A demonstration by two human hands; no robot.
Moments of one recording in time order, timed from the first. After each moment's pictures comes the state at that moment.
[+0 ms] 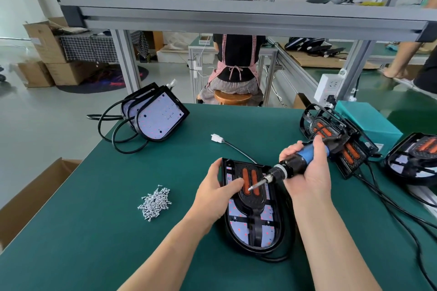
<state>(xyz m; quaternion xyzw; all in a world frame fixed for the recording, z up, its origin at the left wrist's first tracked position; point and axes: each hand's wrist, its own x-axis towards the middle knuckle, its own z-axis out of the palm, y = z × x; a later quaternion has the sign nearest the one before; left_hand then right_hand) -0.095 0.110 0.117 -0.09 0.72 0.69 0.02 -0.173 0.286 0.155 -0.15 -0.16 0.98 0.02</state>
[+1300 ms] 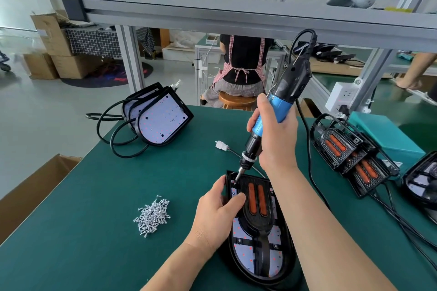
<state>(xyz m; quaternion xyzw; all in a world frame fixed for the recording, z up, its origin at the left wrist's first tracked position) -0.096 0.109 0.106 -0.04 0.74 0.67 -0.04 -0.208 0.201 0.210 0.12 -0.54 0.81 0.17</state>
